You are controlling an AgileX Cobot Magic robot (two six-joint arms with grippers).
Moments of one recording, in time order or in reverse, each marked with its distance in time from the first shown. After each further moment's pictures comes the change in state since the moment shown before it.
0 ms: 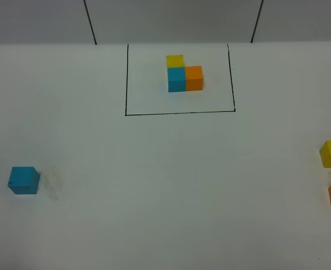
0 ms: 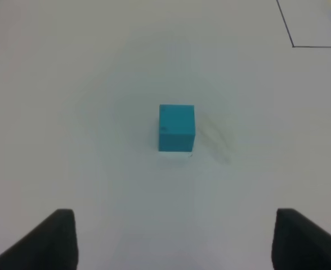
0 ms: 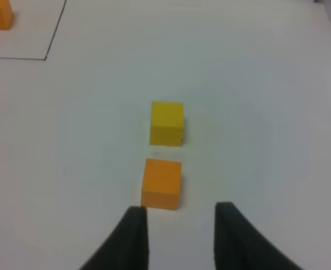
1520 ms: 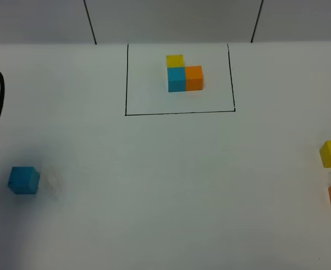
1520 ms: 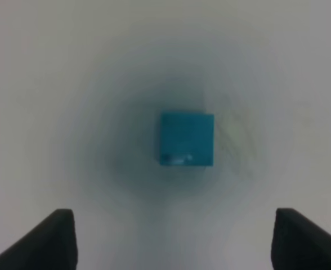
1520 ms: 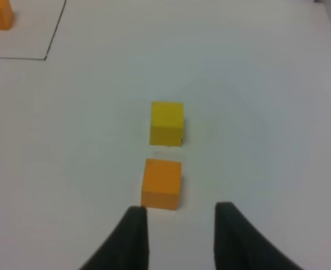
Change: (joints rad) left arm 0.000 1.153 -0.289 0.000 -0.290 -0.002; right arm 0.000 0.000 0.000 0.000 0.000 0.000
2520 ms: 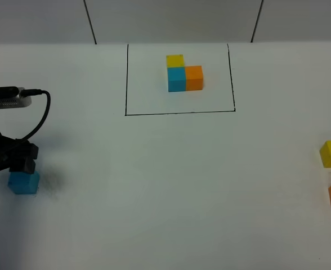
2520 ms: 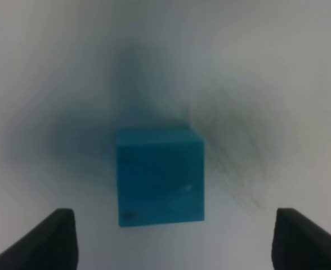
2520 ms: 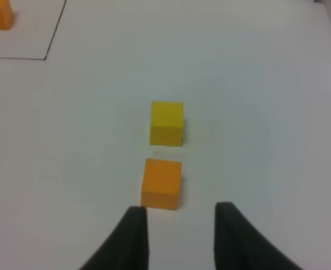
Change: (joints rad) left arm 0.000 0.390 -0.004 -0.120 -0.170 0.136; right arm 0.000 0.000 0.000 0.000 0.000 0.000
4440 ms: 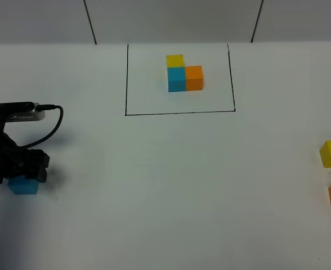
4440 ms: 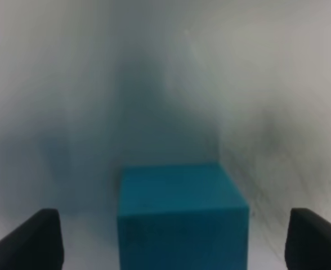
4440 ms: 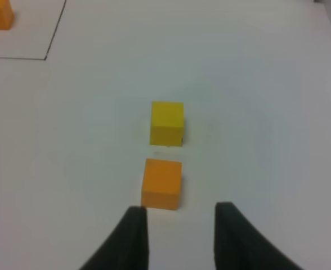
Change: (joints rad) left arm 0.000 0.184 -0.001 0.009 -0.122 0.009; right arm 0.000 0.000 0.000 0.000 0.000 0.000
